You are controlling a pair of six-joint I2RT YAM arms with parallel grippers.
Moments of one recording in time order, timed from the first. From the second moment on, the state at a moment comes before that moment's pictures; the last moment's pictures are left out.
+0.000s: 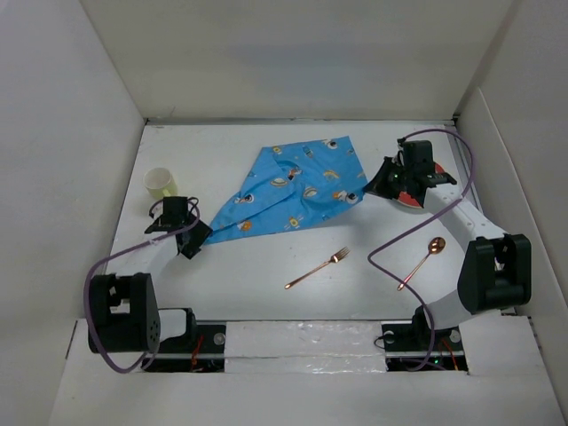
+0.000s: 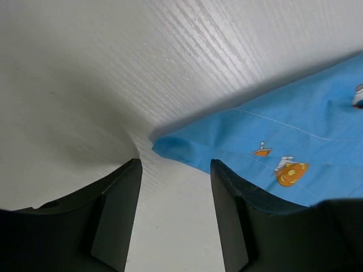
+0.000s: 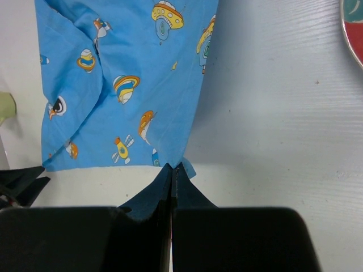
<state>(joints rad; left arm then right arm) 0.01 1.23 0.58 -0.38 -0.05 -0.88 0.13 1.50 1.10 -0.37 -0.31 0.56</state>
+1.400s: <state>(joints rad) 0.01 1.46 0.75 -0.24 -0.11 -0.64 0.12 1.43 1.08 -0.33 -0.37 0.57</state>
